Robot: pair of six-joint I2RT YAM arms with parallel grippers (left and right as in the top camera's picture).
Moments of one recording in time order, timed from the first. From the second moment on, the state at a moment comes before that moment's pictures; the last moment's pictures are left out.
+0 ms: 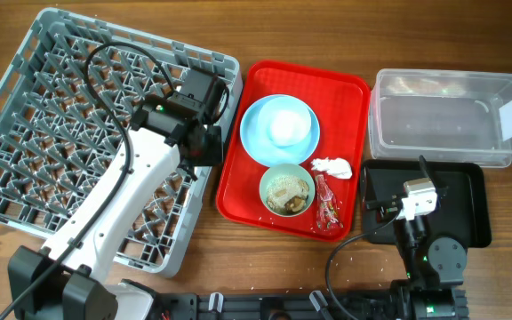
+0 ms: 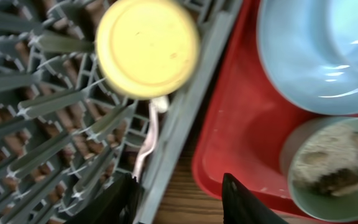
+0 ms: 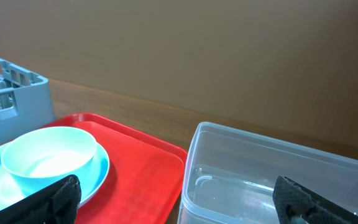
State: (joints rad) left arm -0.44 1.54 1.33 -1.16 -0.09 -0.46; right arm 0.03 0.01 0.01 0.00 -0.12 -0.18
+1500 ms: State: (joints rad) left arm -0.42 1.19 1.08 -0.86 -0.20 -0.55; right arm 0.03 0.01 0.01 0.00 -0.12 -0.18
